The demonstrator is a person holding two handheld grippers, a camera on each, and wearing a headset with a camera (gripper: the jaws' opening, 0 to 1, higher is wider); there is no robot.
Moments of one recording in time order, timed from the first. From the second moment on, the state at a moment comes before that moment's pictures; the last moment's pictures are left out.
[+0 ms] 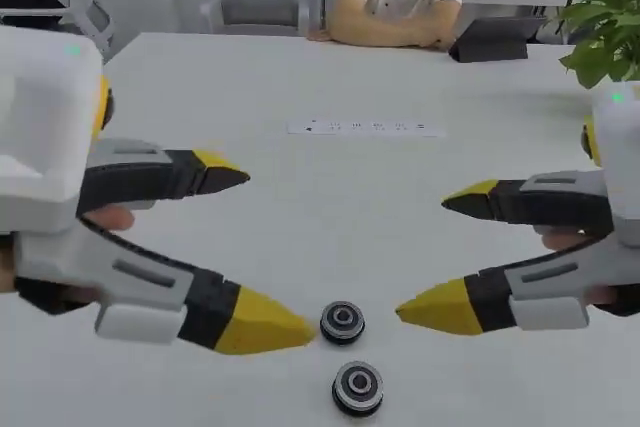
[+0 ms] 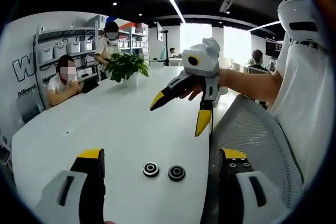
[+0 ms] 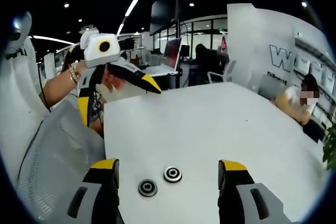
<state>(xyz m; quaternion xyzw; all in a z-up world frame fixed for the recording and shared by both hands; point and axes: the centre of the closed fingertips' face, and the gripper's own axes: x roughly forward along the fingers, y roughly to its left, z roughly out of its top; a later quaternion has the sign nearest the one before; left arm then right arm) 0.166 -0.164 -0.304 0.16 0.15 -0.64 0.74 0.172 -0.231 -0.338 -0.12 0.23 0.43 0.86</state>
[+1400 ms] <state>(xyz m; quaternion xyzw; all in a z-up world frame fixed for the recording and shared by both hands) 0.136 -0.220 -0.446 0.20 0.19 -0.67 0.69 0.136 -0.218 -0.468 -0.12 0.35 0.50 0.79</state>
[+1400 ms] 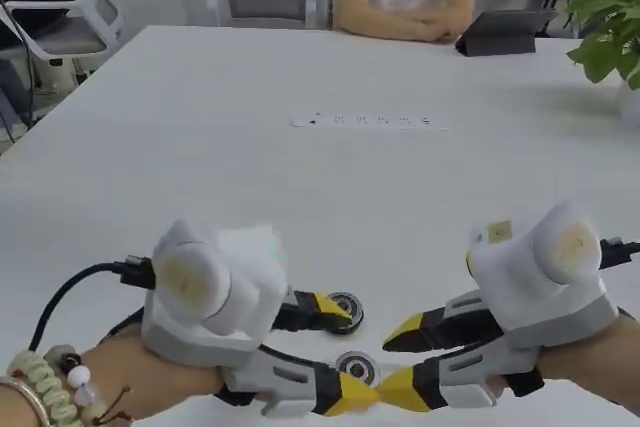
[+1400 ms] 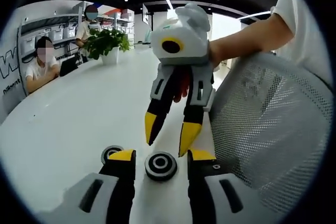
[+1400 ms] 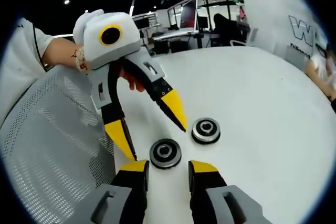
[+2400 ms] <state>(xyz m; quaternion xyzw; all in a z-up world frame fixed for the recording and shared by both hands) 0.140 -0.218 -0.460 0.21 0.20 -0.66 0.69 0.133 -0.215 -0.481 -0.17 0.35 0.50 0.77</state>
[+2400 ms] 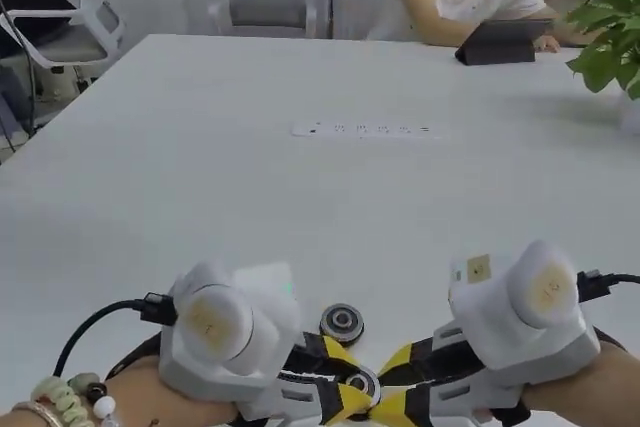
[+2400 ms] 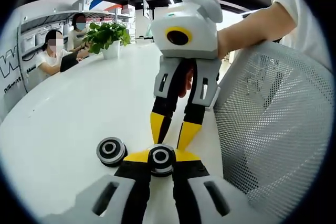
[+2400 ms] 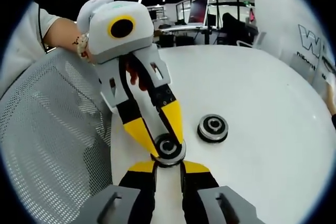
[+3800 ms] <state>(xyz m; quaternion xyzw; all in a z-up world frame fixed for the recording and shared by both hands) 0.141 -0.216 -0.461 0.21 0.20 -0.66 0.69 0.152 -0.228 -0.470 0.10 0.45 0.38 0.80</state>
